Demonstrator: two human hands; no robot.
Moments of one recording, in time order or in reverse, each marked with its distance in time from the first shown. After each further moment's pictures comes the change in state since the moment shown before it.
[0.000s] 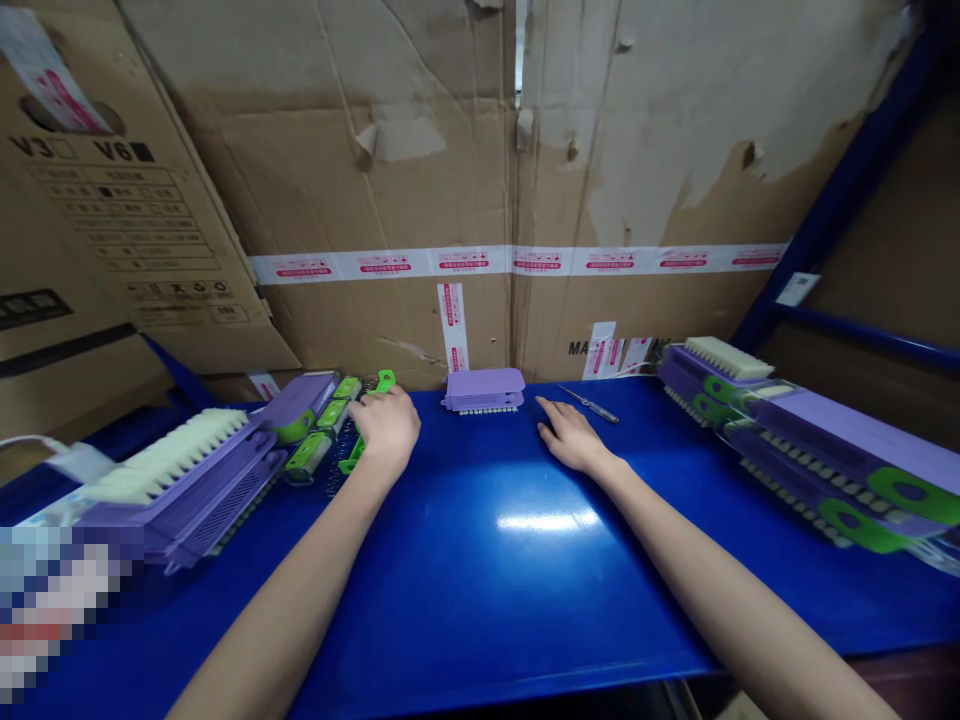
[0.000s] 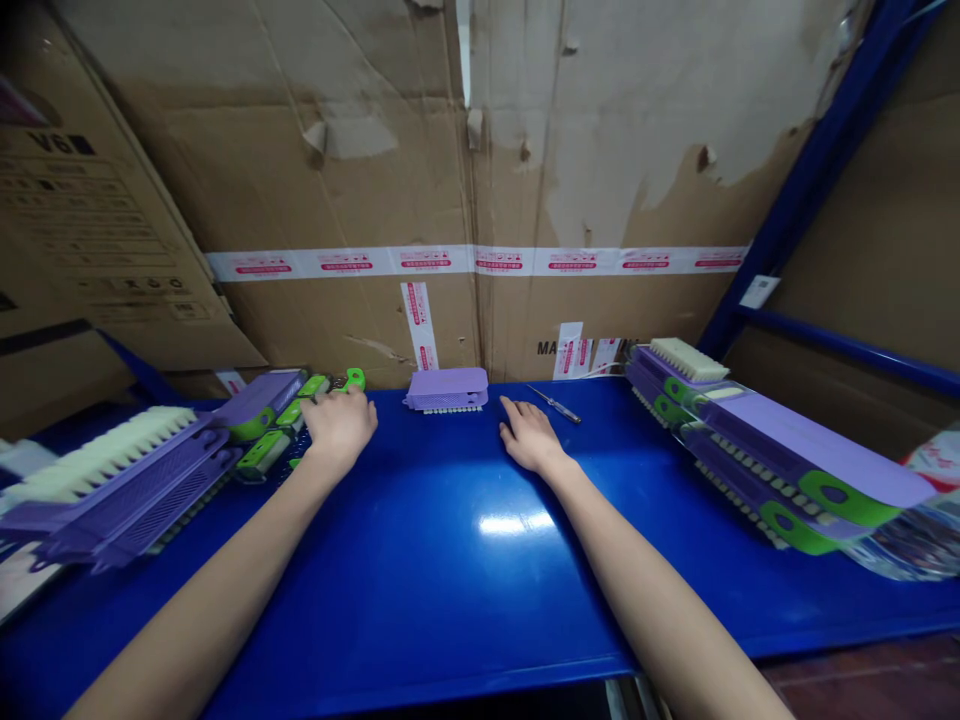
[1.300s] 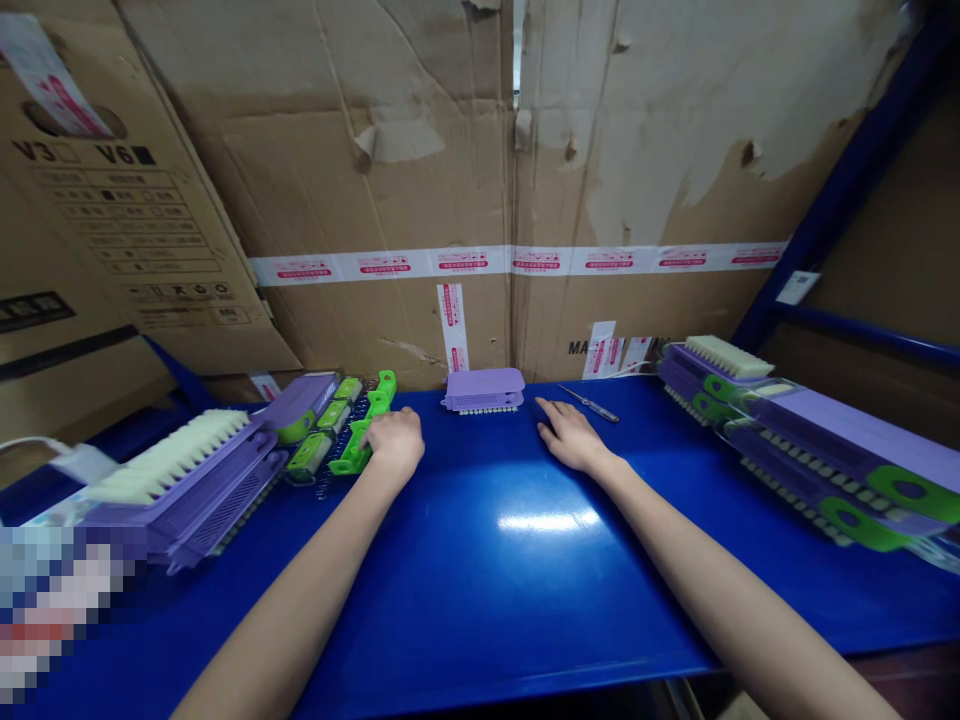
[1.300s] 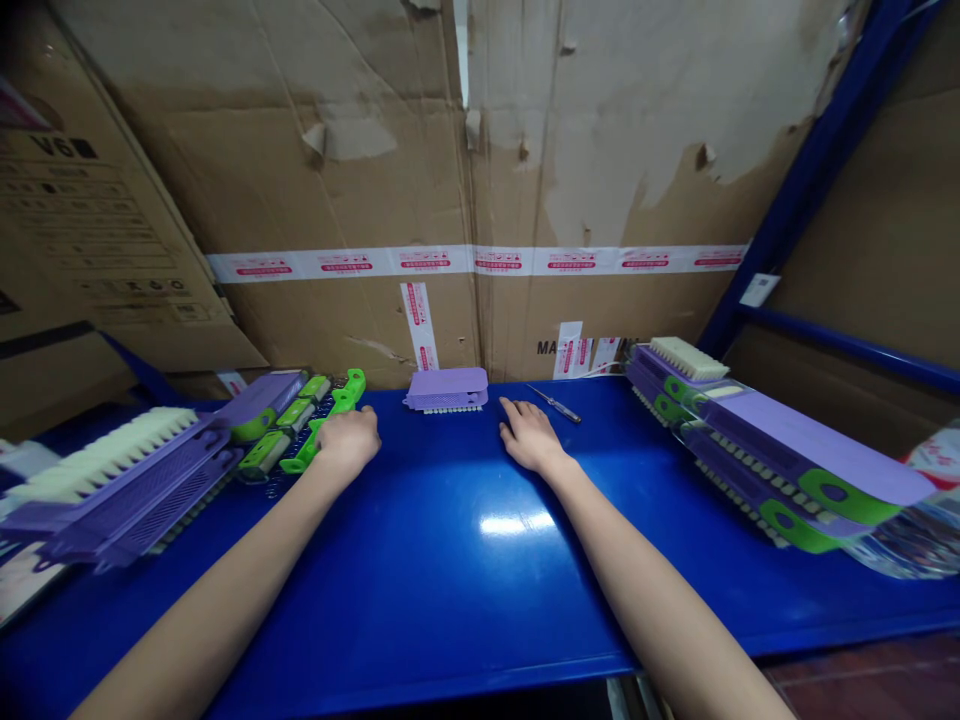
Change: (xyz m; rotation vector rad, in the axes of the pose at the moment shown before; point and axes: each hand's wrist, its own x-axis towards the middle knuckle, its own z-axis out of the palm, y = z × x) left_hand -0.005 0.010 -0.008 0.002 -0.452 0.002; right_hand 0.000 -0.001 -0.001 -0.026 0.005 0.005
